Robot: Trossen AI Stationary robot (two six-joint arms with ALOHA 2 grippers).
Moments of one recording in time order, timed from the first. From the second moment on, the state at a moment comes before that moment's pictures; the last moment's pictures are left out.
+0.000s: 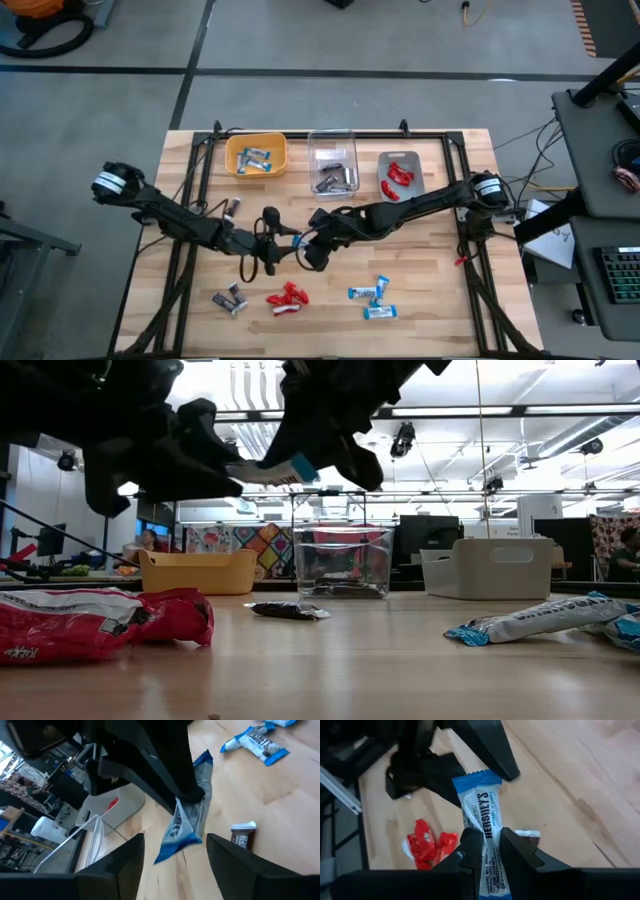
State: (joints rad) left arm -0.38 1.39 0.43 0.60 -0.50 0.52; right arm 0.15 1.89 1.42 -0.28 0.05 0.73
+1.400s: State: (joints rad) left arm -0.19 1.09 0.78 -0.67 -0.67 -0.11; right arm 0.01 1.72 1.42 -0.40 0.04 0.44
